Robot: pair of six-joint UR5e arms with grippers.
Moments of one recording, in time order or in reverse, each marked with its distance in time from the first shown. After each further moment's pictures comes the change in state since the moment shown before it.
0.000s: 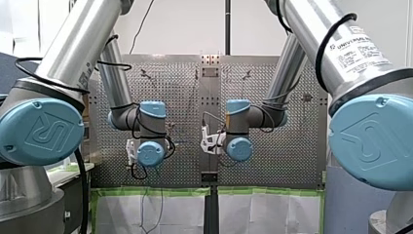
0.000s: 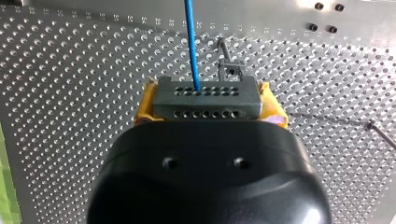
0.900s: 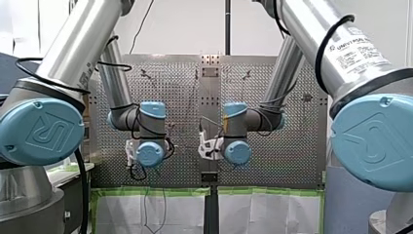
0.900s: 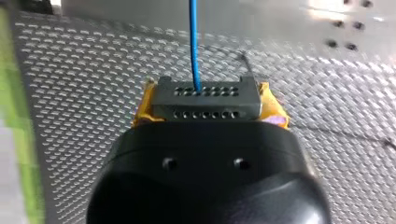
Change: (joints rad) left arm 0.005 -0.009 -0.004 -0.011 -0.001 -0.002; right arm 0.029 0.034 -0.003 0.037 0.007 -0.004
